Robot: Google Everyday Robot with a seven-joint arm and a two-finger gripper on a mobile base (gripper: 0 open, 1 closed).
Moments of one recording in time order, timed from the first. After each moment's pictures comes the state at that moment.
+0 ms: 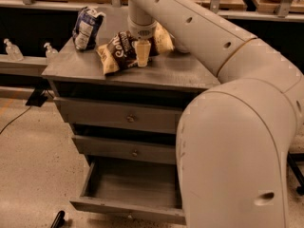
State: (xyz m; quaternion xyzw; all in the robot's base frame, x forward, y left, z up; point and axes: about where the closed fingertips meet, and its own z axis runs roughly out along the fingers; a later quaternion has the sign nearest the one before) arm 0.775 0.023 0.873 -0.73 0.64 -0.14 0.19
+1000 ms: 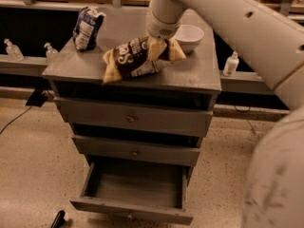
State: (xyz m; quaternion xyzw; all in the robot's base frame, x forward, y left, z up) arm 0.711 -0.012 0.908 -0.74 0.62 -0.08 0.25
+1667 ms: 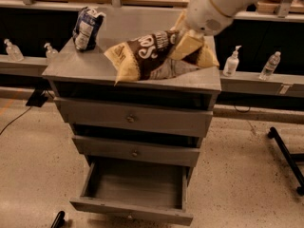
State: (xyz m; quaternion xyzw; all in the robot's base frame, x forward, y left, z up) arm 0.611 -0.073 0.974 -0.68 0.65 0.02 0.34
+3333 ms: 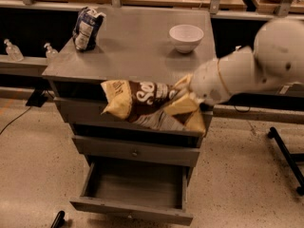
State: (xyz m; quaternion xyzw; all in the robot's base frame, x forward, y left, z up) arm 0.523 -0.061 0.860 -0.58 0.69 0.23 0.37
